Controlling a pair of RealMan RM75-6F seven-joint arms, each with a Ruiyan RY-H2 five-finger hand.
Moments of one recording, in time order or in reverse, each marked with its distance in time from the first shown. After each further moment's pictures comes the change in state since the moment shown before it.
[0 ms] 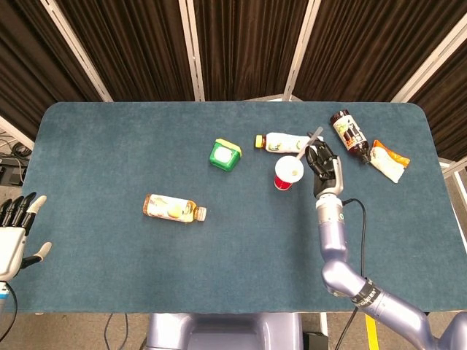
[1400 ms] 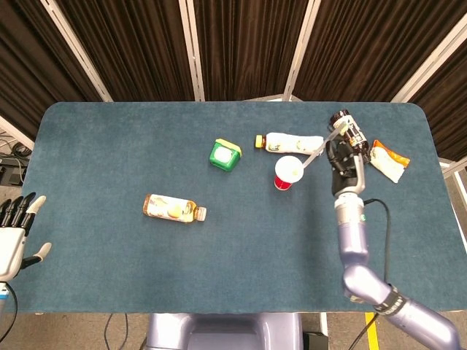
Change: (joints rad) left arm 0.004 -0.007 -0.002 0.006 0.005 0.008 0.003; right arm -0.066 0.110 0.031 -0.153 0.039 0.036 -0.029
